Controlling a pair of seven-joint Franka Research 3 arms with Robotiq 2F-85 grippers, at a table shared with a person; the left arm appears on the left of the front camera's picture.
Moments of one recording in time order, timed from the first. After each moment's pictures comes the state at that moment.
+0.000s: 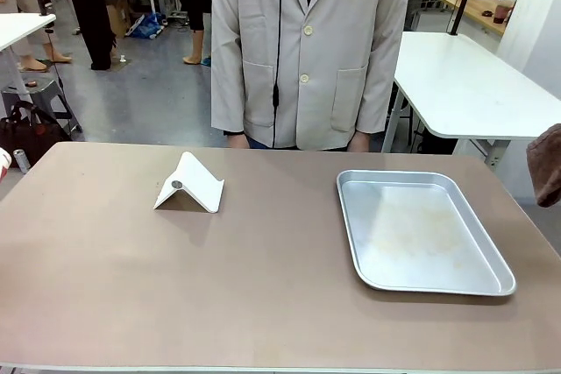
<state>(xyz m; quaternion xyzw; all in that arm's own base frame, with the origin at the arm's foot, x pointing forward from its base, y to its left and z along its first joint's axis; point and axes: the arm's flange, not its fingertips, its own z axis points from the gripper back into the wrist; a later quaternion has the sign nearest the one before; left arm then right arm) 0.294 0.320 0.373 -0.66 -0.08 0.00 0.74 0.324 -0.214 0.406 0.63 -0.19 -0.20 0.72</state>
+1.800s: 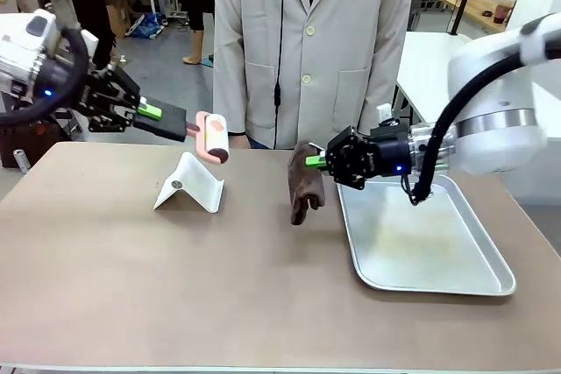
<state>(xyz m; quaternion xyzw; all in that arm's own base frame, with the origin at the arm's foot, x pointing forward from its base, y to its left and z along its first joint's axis) 0.463 -0.040 0.459 -0.49 -0.10 0.00 0.87 0.431 0.199 0.352 0.58 -0.07 -0.06 0.81</state>
